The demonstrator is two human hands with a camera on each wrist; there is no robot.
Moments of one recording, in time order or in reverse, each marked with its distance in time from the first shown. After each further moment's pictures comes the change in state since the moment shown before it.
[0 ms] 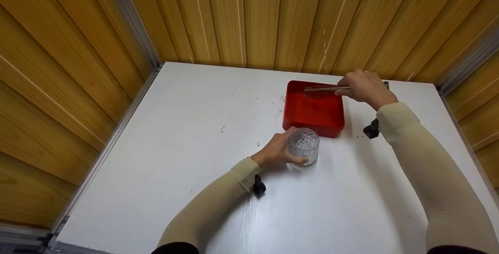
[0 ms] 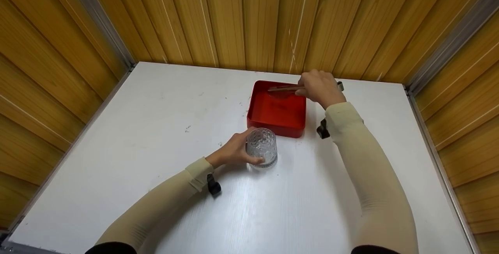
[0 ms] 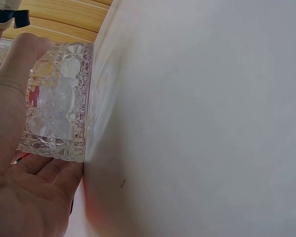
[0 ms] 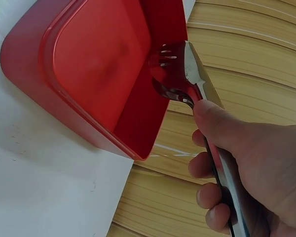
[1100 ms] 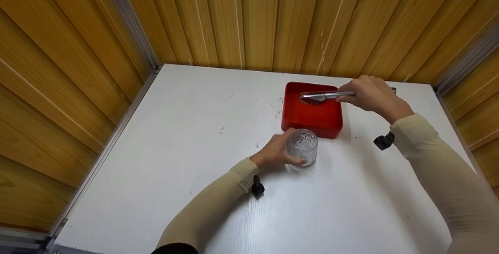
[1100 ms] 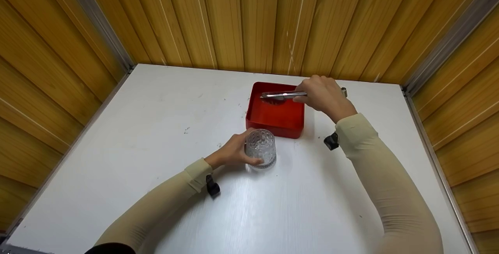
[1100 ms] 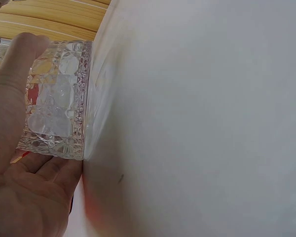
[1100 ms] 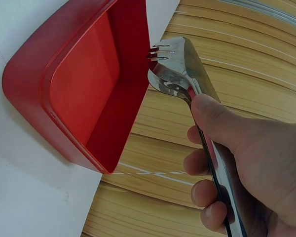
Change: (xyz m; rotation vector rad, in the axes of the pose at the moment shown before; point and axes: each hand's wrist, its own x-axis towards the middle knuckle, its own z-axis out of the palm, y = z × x) left_hand 0.005 -0.004 -0.004 0.011 -0.001 0.041; right_hand -0.038 -0.019 -0.016 -0.038 0.075 -0.099
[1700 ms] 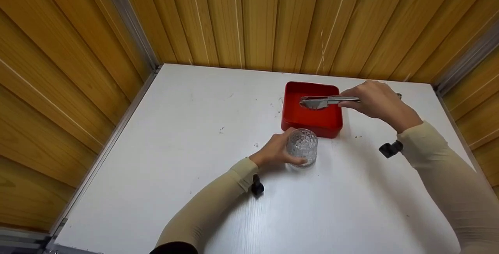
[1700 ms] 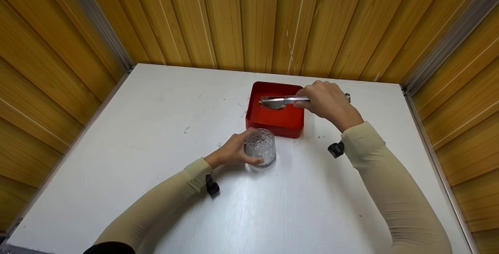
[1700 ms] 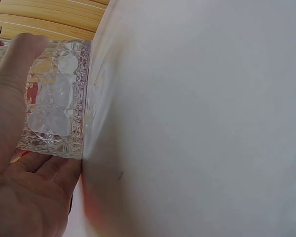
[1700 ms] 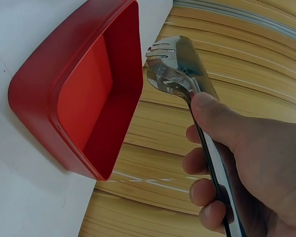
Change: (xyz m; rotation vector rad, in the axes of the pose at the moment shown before) left_hand 0.002 0.000 -0.001 0.000 -0.012 -0.011; right_hand -0.022 -0.009 -0.001 0.024 0.025 0.007
